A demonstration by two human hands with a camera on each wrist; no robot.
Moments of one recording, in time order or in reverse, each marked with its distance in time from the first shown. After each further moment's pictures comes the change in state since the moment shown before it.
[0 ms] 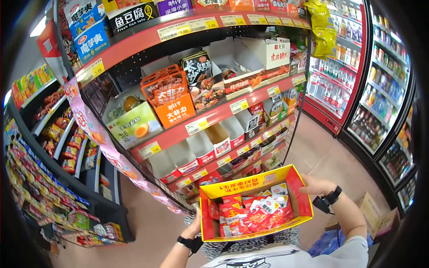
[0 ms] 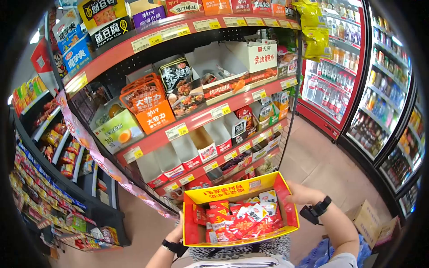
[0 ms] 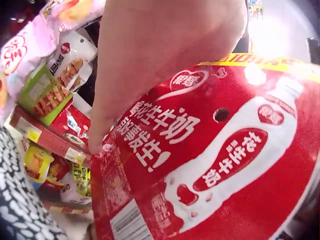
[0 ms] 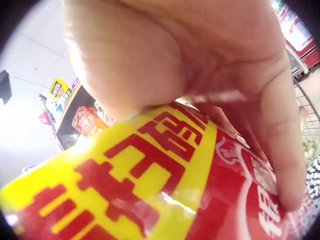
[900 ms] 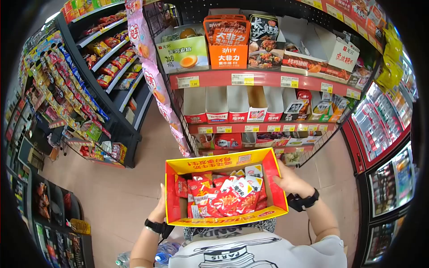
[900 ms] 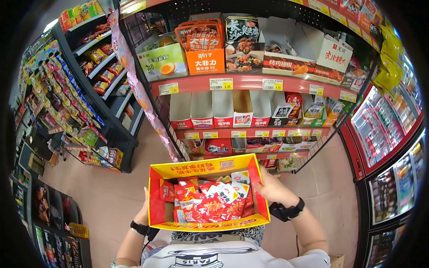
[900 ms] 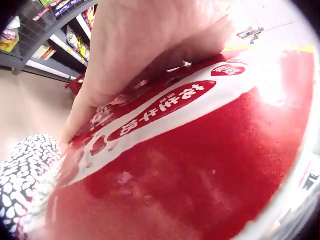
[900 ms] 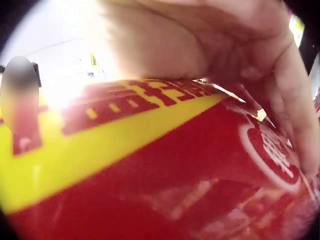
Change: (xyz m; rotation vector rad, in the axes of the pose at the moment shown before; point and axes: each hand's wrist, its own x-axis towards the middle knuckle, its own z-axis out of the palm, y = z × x) left_hand -0.162 0.004 0.036 -0.575 0.445 -0.092; right_hand 0.097 -0.010 0.051 -0.210 -0.141 -0.441
